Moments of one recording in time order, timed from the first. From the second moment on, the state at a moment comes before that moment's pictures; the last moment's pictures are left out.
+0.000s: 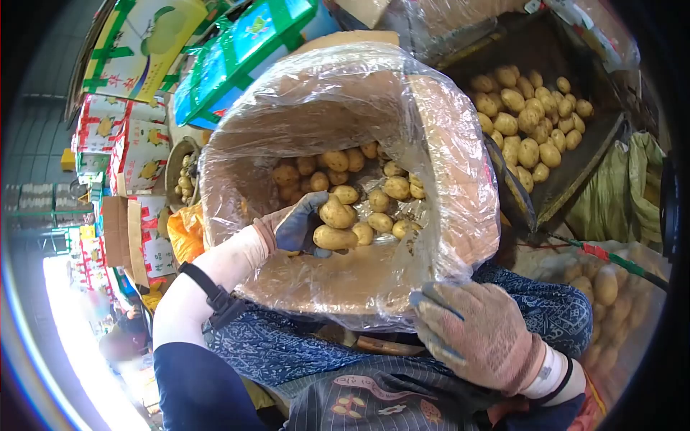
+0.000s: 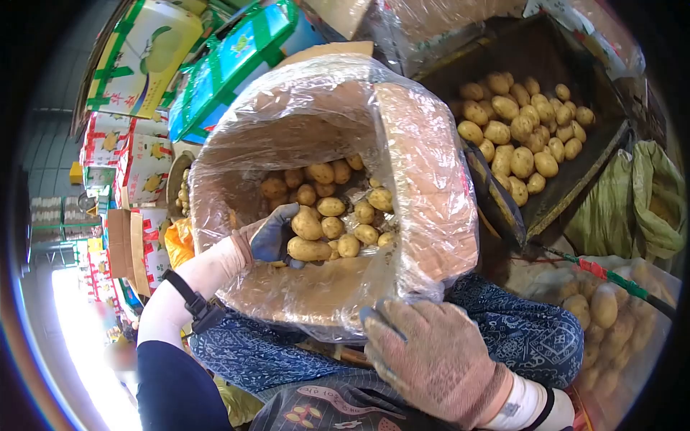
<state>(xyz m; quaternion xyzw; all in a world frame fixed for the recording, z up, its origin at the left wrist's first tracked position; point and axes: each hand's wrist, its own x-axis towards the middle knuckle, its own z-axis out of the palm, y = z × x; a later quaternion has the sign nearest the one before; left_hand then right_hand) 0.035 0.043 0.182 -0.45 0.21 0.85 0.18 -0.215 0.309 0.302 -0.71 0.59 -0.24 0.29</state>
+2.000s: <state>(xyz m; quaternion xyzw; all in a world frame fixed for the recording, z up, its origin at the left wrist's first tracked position) 0.051 0.029 0.224 -0.42 0.47 0.76 0.18 -0.209 0.301 0.309 -0.71 0.60 -0.21 0.30</state>
